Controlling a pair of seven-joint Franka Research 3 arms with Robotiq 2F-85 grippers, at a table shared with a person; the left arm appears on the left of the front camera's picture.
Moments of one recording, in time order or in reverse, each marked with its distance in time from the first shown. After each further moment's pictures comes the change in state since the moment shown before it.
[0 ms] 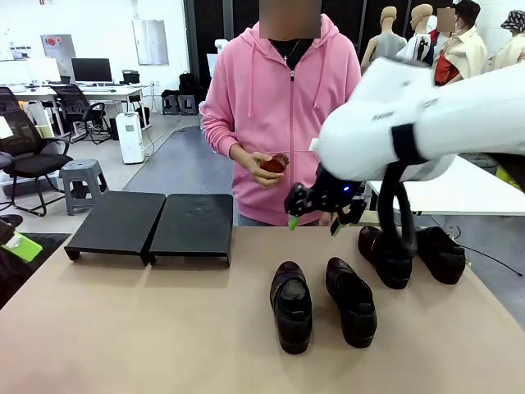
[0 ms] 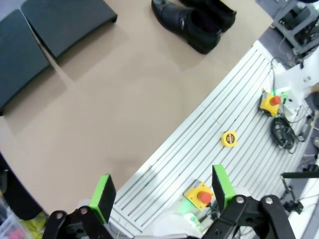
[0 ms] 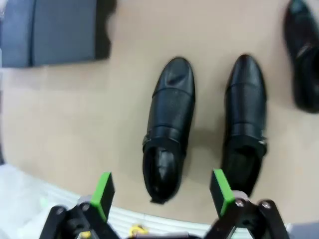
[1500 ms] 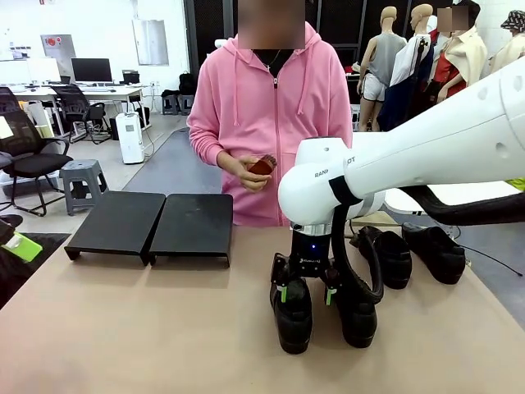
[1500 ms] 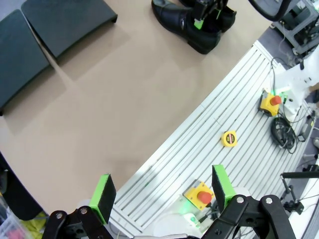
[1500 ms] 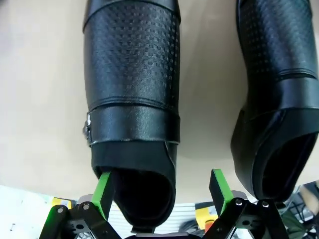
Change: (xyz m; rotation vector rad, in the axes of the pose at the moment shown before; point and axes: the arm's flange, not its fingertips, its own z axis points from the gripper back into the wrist) left arm 0.000 0.000 0.000 0.000 0.000 0.000; right arm -0.017 0.003 -0.145 -0.218 0.421 -0.115
